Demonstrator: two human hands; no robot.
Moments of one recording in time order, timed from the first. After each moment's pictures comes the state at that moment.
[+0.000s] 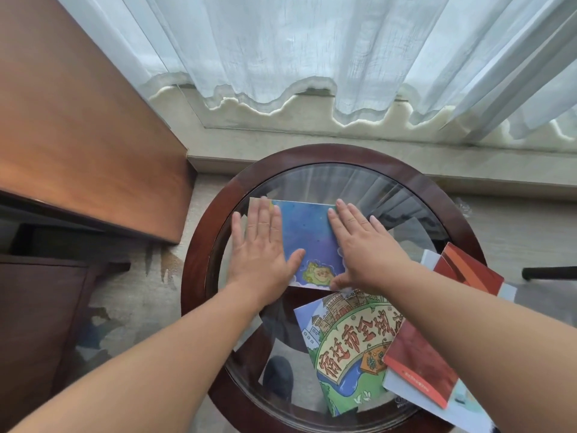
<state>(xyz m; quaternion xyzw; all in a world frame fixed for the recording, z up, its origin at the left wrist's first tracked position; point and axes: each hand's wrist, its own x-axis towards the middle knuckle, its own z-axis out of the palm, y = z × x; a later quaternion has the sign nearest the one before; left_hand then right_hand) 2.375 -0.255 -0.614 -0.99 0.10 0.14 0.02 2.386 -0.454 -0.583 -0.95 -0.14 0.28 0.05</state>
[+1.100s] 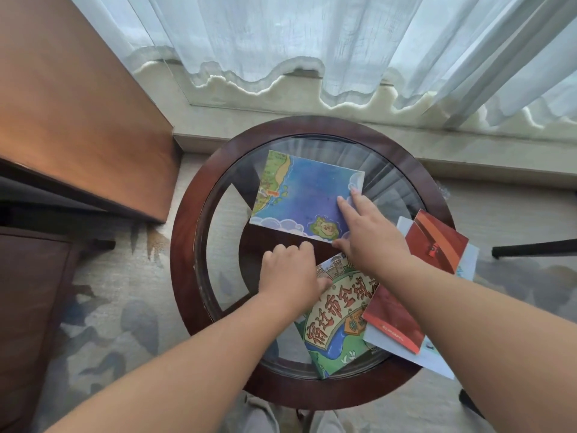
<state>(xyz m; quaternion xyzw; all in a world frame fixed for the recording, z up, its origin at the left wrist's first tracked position) 2.305 -0.315 -0.573 -0.96 0.10 0.26 -0.10 2.341 -0.472 -0.577 -0.97 -0.03 0.22 0.10</state>
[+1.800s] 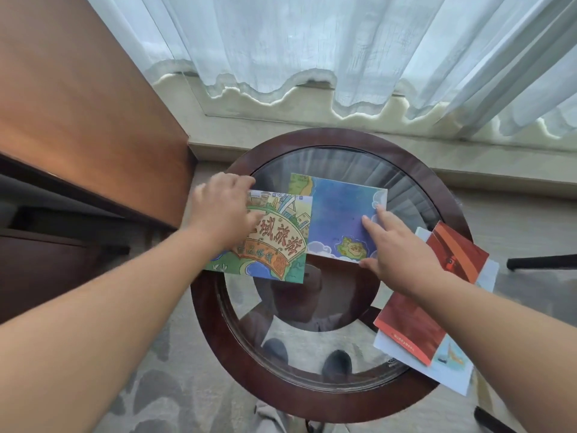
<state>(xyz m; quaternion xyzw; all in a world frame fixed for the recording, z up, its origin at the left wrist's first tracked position) 2.407 -0.193 -0.553 -0.98 0.07 0.15 -0.08 2.336 -0.484 -0.566 -0.96 -0.04 0.26 0.07</state>
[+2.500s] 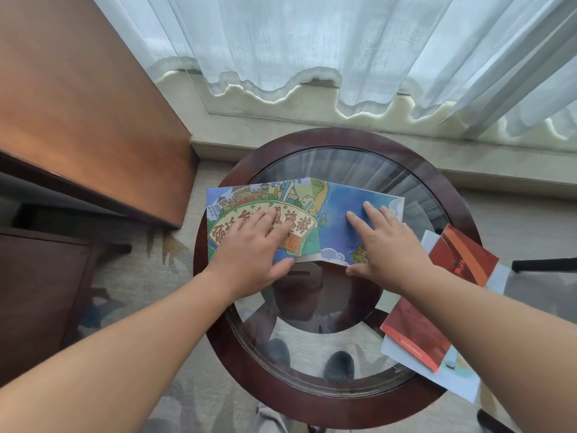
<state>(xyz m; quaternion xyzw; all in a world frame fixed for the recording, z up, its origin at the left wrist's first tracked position) 2.351 -0.206 -0.576 -0.96 0.22 0.18 -0.08 2.348 -0.461 -0.566 -0.96 -0.07 0.29 0.02</state>
